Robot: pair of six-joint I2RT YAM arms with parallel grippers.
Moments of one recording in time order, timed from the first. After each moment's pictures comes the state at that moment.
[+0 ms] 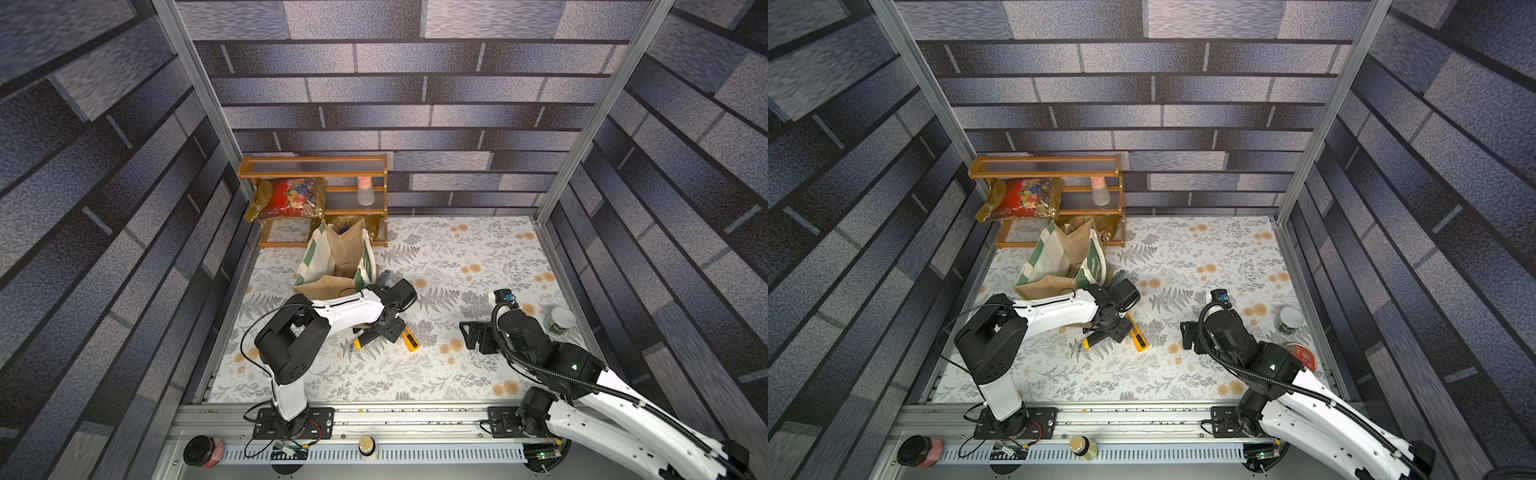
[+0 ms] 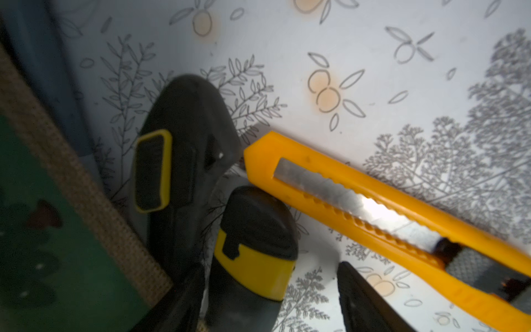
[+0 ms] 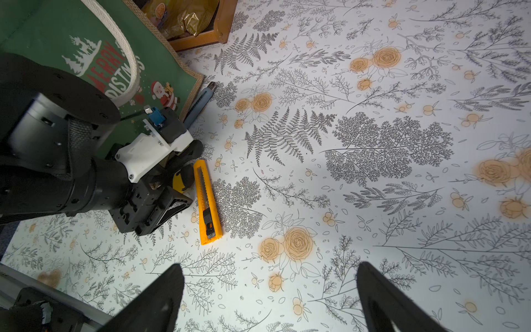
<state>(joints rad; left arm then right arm) -0.80 1.79 1.11 -0.72 -0.11 -0.17 0.87 0.64 0.67 -0.76 0.28 0.66</state>
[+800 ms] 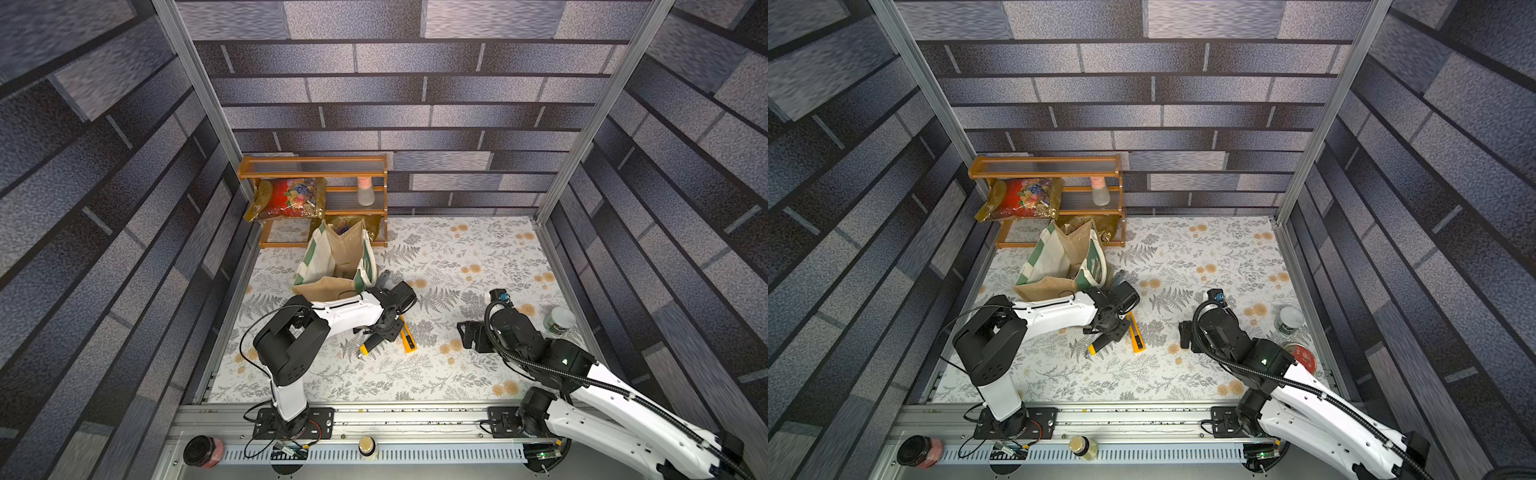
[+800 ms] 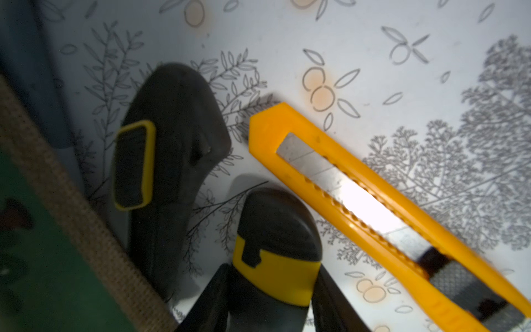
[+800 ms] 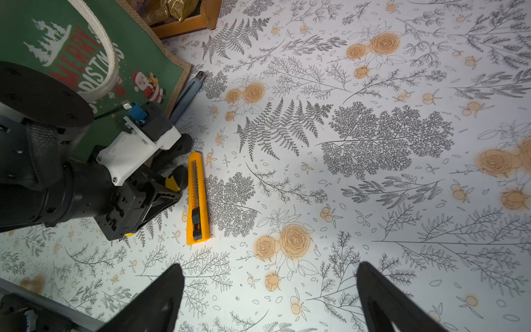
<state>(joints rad) -0.81 1.78 1.09 -0.68 -0.09 -0.21 0.87 0.72 0.67 -0.75 0.28 0.68</state>
